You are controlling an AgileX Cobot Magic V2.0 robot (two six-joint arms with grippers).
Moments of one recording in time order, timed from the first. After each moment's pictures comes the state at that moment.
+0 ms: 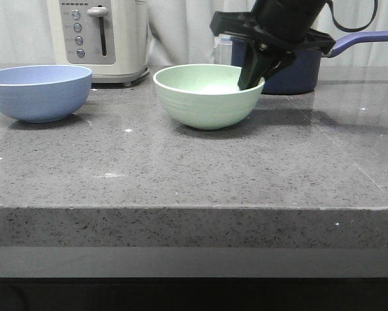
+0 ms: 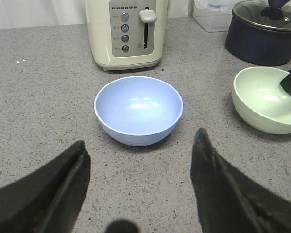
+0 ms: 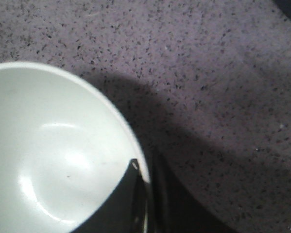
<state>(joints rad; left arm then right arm) -0.27 0.57 -0.72 -0.03 0.58 0.02 0.34 1.85 -1.56 0.26 0.78 -0.05</state>
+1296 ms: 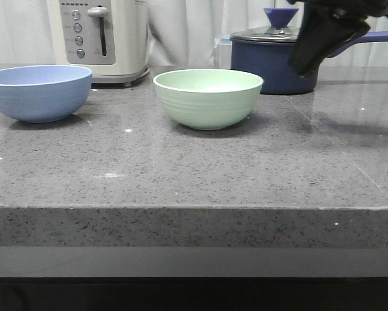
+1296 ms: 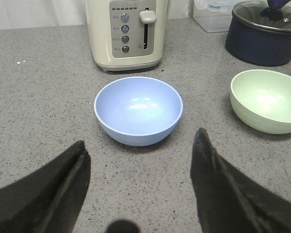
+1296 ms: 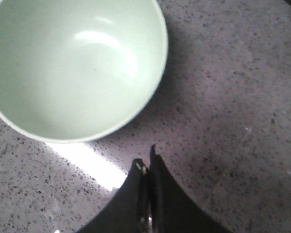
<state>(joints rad) -0.27 0.57 -0.72 -0.03 0.58 0.02 0.27 1.53 -1.26 0.38 0.78 -0.41</state>
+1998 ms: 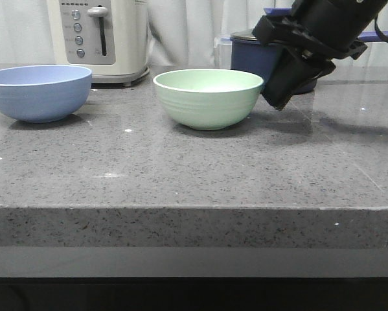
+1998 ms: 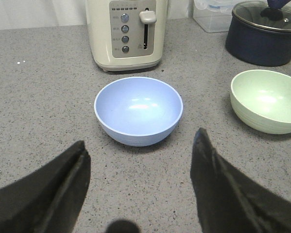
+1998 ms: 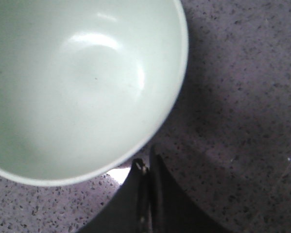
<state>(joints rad) -0.27 0.57 -0.72 -0.03 0.58 0.02 0.27 1.65 -1.26 0.48 0.72 -0.49</state>
